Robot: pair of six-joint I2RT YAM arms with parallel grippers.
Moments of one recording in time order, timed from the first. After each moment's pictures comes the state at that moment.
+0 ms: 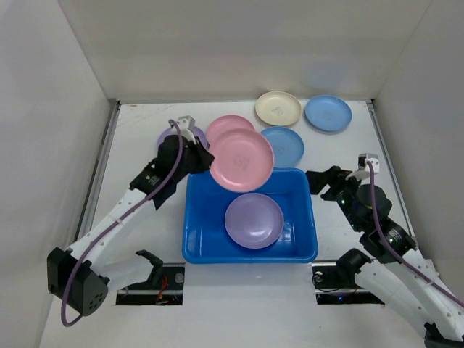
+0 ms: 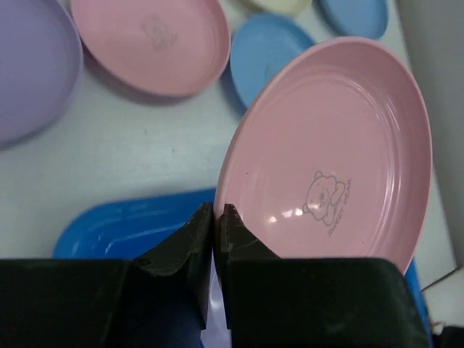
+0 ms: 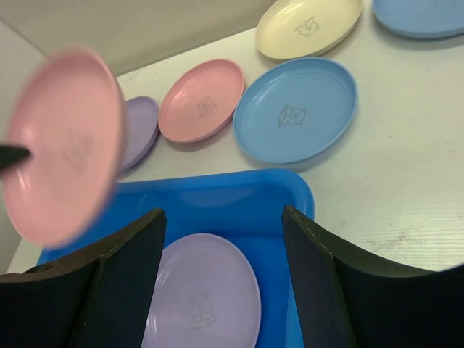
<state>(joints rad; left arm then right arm) -0.50 1.09 0.96 -0.27 -0.04 -0.58 0.60 0.50 0.65 -0.31 0.35 0.53</state>
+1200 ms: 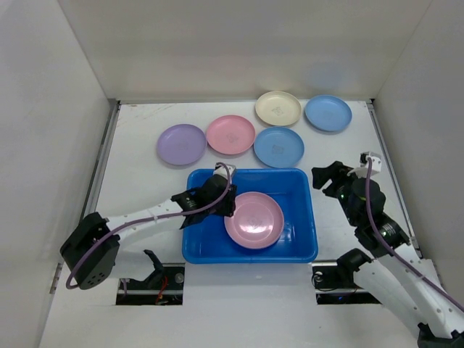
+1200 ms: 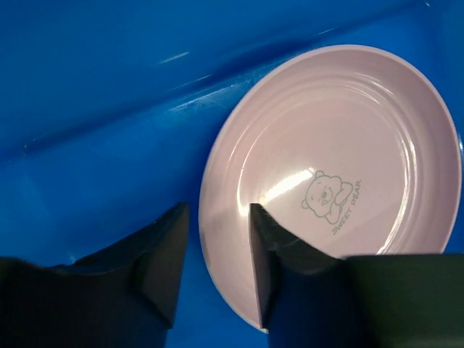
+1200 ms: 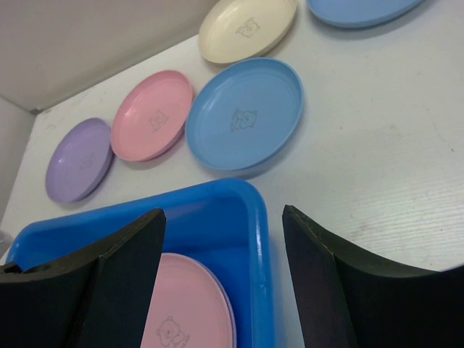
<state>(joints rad) -0.88 1.28 0.68 -0.21 -0.17 -0.52 0.49 0.53 0.62 -0.30 0.39 0.57</state>
